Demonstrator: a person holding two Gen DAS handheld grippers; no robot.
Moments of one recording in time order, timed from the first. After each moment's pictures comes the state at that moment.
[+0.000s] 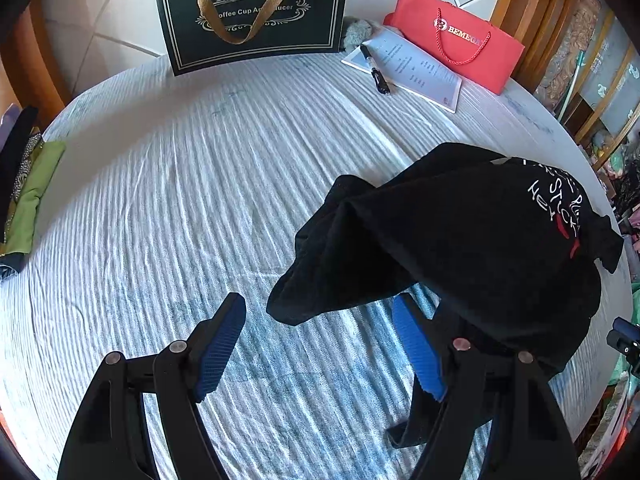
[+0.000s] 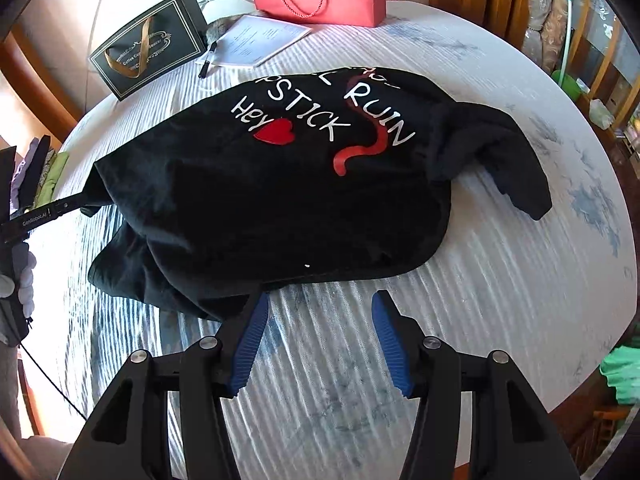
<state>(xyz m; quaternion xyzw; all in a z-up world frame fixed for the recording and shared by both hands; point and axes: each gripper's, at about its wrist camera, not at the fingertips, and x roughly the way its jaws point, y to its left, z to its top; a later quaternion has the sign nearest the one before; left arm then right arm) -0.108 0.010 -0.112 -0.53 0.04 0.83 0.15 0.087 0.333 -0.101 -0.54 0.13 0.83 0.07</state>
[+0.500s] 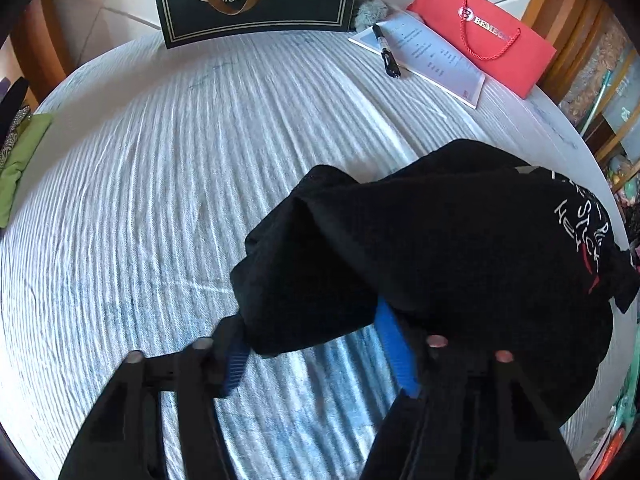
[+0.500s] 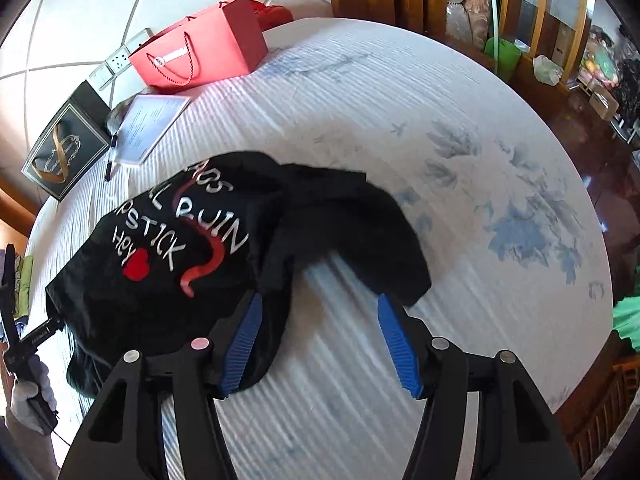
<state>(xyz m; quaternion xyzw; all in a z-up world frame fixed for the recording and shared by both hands) -0.128 0.049 -0.141 -0.55 0.00 0.83 0.10 0.055 0.489 -0.090 -0.50 0.19 0.83 0.15</state>
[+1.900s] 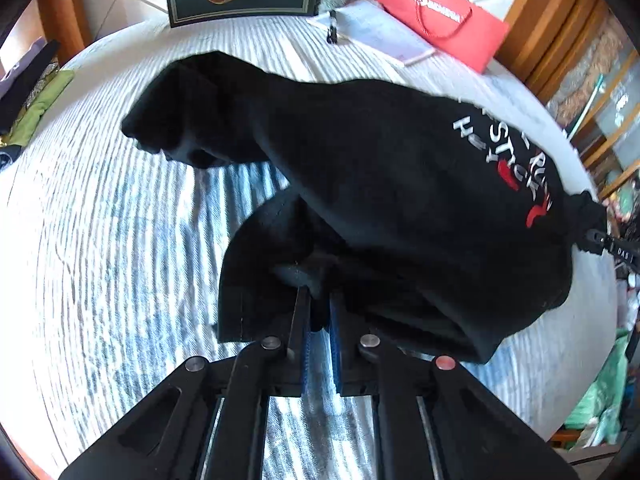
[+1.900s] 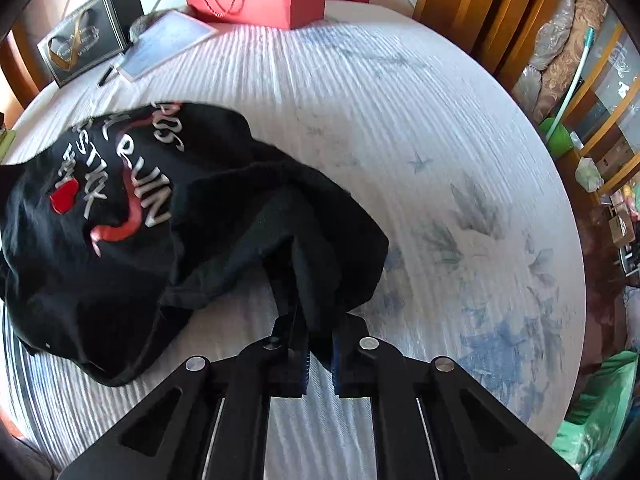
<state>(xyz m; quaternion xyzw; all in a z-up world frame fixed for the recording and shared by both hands) -0.007 0.104 -0.113 -0.54 -0.03 0.83 0.09 0.012 0.521 -0.113 -0.53 0.02 0.85 0.06</state>
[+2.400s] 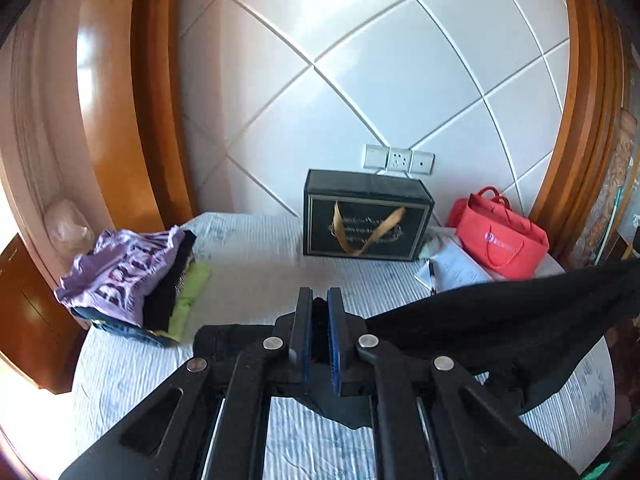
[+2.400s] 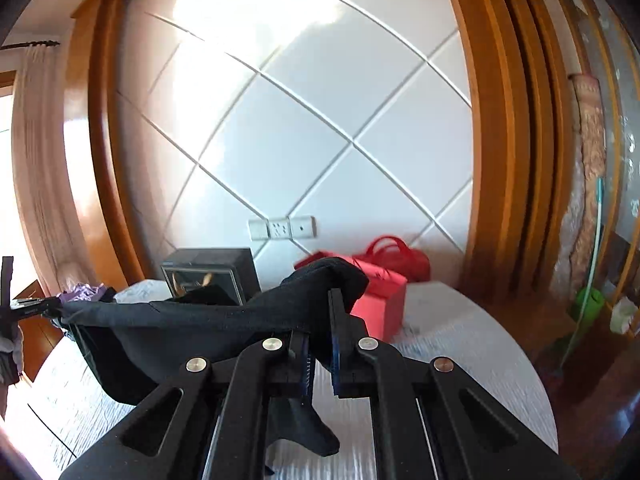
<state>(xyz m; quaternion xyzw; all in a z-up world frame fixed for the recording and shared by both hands) -0.084 -0.080 0.150 -0.32 -0.02 0.95 -0.01 0.007 0.438 0.182 -0.17 0.02 0.98 -0.04</state>
